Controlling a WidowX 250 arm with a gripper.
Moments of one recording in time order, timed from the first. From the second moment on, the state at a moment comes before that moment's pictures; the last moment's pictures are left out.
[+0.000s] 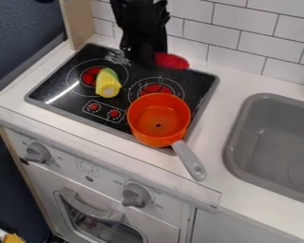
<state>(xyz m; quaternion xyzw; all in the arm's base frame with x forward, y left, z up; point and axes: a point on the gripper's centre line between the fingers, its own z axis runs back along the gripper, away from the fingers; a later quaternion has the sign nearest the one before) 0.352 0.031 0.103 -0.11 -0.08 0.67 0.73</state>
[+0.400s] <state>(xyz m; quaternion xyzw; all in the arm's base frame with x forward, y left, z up) 0.305 0.039 0.096 -0.10 -0.05 0.72 0.69</state>
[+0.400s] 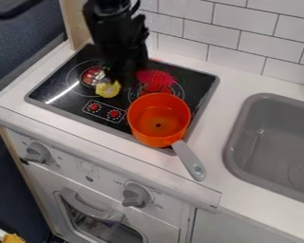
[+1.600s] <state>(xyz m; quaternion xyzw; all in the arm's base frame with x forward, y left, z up) 0.336 0.065 0.054 -0.05 0.02 0.76 0.64</state>
